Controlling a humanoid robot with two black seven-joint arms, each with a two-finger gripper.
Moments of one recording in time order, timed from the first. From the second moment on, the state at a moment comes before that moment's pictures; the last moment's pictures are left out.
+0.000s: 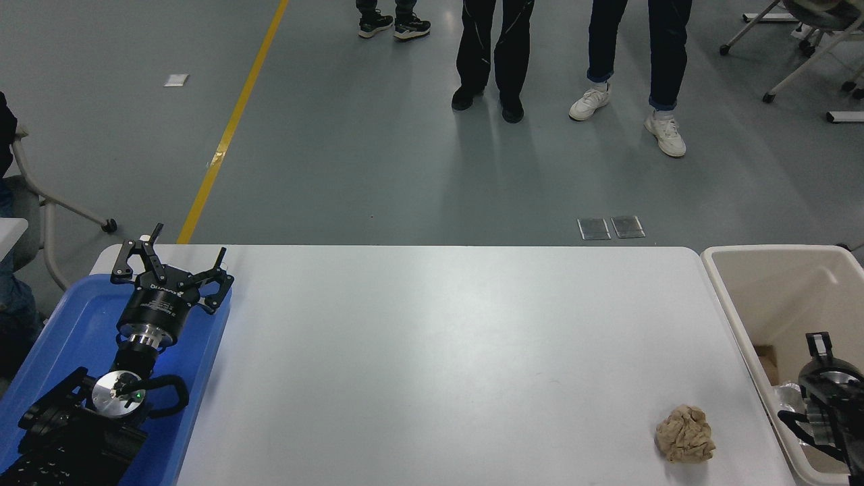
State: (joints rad) left arm -0.54 0.22 -1.15 -0.30 -0.11 -0.79 -0.16; right arm 0.58 -0.34 -0.24 0.11 0.17 -0.24 0.04
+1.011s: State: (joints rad) left arm -0.54 0.22 -1.15 -0.30 -0.10 -0.79 -0.17; right arm 0.62 -0.39 -0.33 0.21 0.16 -0.22 0.05
